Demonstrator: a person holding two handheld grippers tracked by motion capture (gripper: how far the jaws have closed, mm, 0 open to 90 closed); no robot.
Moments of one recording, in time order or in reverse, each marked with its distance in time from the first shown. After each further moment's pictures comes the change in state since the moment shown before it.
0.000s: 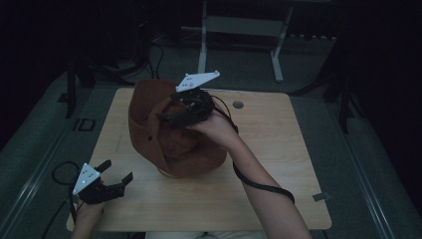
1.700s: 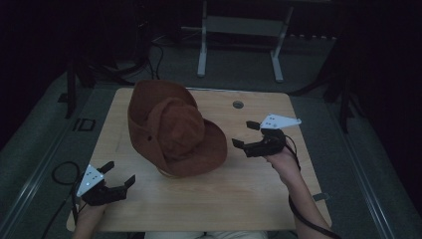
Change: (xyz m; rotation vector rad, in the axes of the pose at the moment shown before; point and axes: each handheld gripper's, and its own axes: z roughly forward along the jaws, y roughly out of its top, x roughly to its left) left arm -0.004 -0.005 0.003 0.012 -0.018 0.048; right arm -0.045 -0.177 -0.121 -0.035 -0.231 0.148
